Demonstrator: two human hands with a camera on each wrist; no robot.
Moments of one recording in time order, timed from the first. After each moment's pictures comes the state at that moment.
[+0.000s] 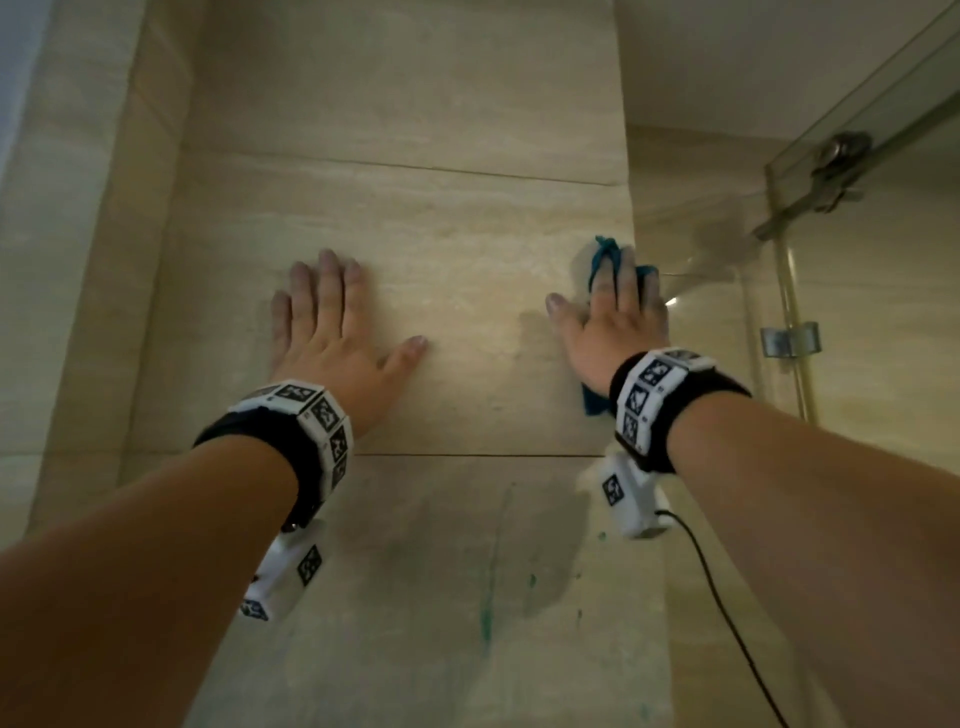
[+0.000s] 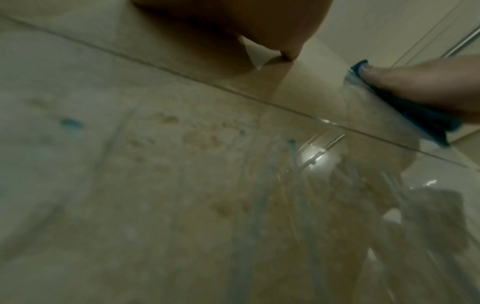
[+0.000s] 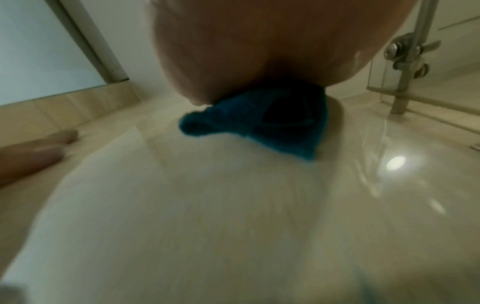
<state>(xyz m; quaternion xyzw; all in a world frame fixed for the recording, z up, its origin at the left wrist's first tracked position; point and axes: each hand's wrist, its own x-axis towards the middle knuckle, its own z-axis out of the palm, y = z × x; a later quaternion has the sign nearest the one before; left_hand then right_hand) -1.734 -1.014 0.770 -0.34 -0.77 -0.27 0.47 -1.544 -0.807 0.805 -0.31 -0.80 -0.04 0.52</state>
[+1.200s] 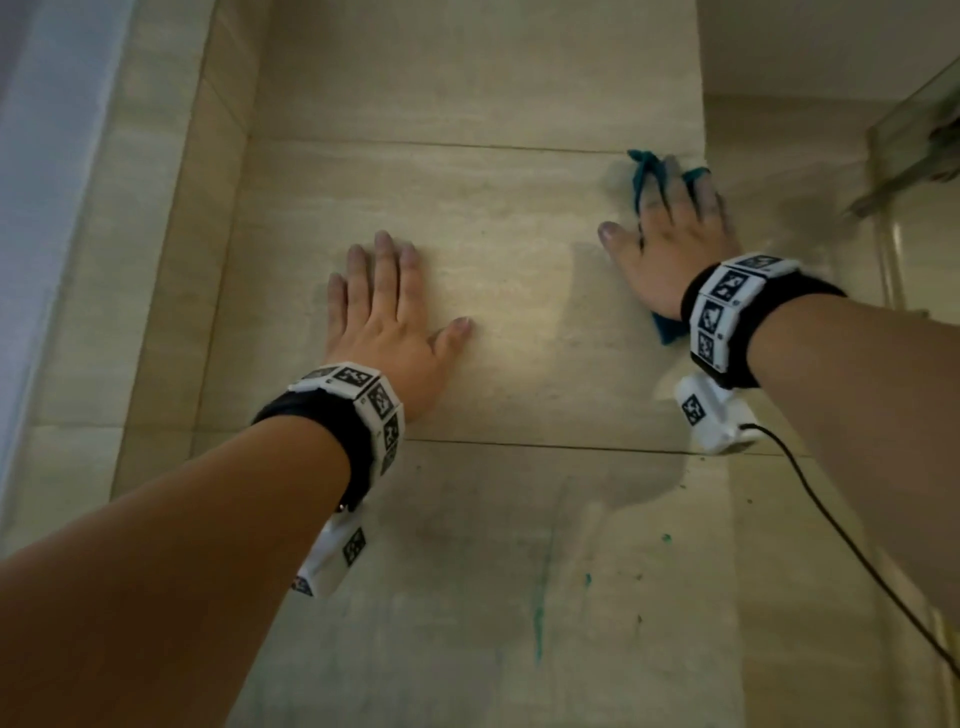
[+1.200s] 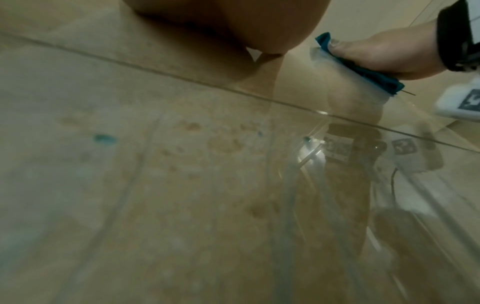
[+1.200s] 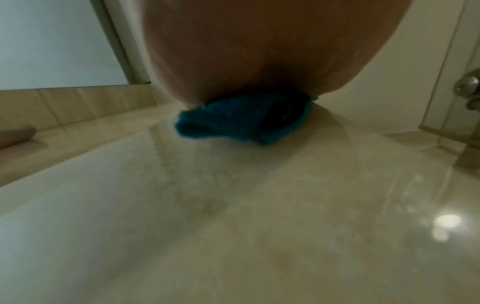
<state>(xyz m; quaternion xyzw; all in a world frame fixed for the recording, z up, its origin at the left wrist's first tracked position) -1.731 -1.019 0.768 -0.34 -0.77 -0.25 0.48 -1.545 -0.803 0.869 -0.25 -0.79 -0.17 0.53</state>
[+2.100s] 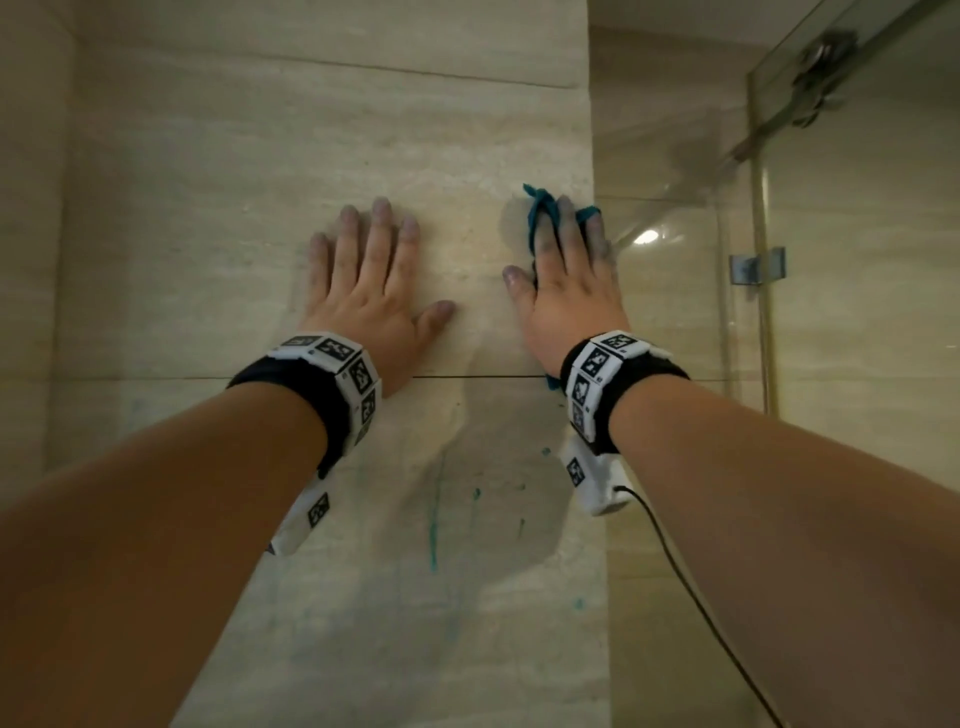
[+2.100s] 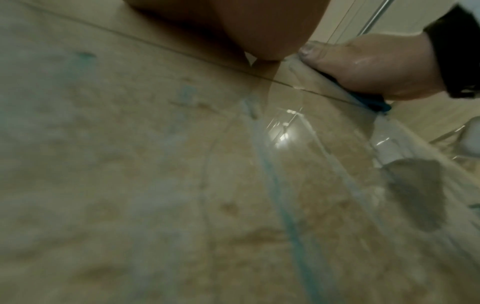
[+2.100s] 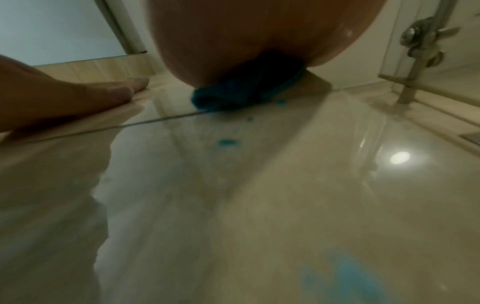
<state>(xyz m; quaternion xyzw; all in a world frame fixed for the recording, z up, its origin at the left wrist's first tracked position) -1.684 -0.956 0.739 -0.37 -0.75 -0.16 0.52 -1.550 -0.785 0.752 -0.22 -0.76 -0.18 0.58</state>
